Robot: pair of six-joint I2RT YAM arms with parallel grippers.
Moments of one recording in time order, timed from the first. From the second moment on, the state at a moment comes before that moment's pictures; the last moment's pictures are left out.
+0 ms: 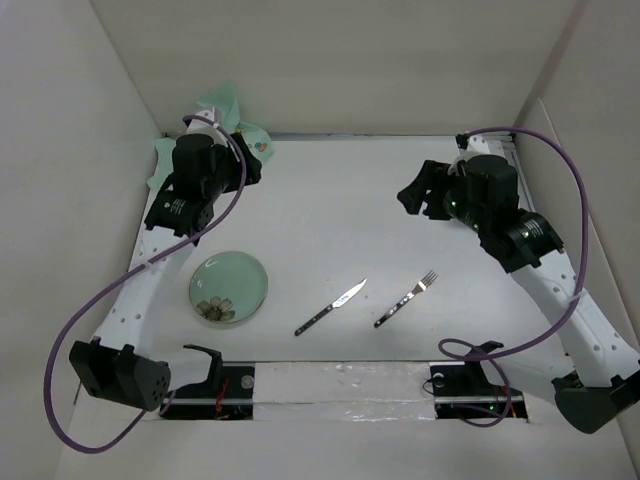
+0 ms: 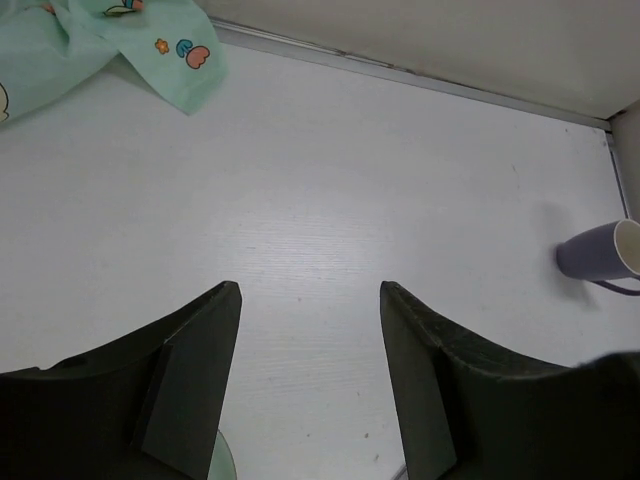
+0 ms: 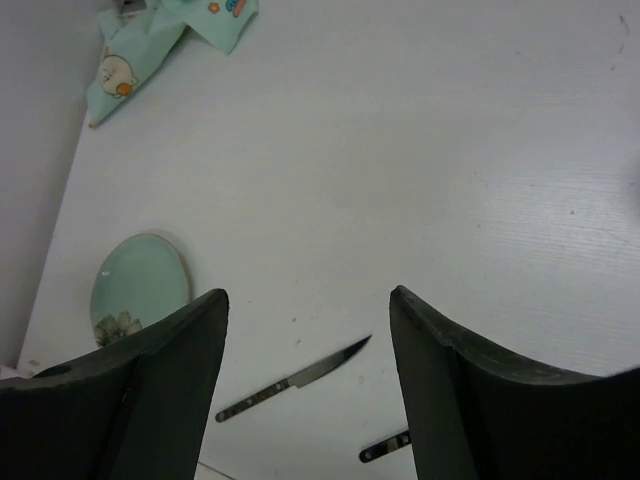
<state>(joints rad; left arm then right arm) -0.25 1.21 1.31 -0.46 -0.03 -0.42 0.47 1.09 1.32 -0.62 0.04 0.48</state>
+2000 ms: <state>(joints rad) -0.07 2.62 2.28 -0.31 -0.17 -0.75 0.58 1.25 1.30 -0.60 -0.07 0.51</state>
